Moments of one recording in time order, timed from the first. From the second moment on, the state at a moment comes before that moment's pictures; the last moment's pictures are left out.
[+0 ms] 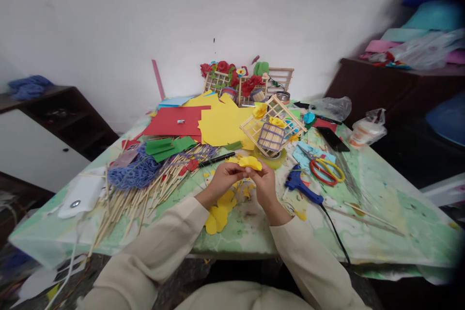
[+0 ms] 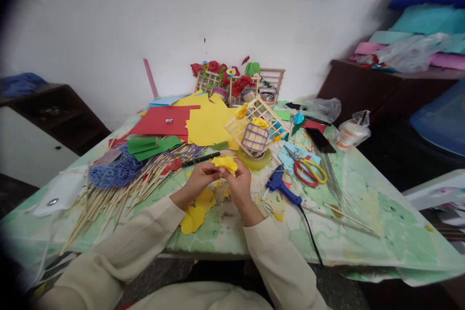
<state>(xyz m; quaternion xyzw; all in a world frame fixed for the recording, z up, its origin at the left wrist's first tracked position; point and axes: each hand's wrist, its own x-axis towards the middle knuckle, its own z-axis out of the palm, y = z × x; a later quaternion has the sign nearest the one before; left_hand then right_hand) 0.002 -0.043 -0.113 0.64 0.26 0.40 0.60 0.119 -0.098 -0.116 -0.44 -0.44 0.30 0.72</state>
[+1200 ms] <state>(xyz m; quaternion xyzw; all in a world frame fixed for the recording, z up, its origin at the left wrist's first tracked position) -0.017 -0.015 -0.100 0.43 0.17 0.62 0.63 0.114 -0.093 -0.143 -0.65 -0.61 0.25 0.37</state>
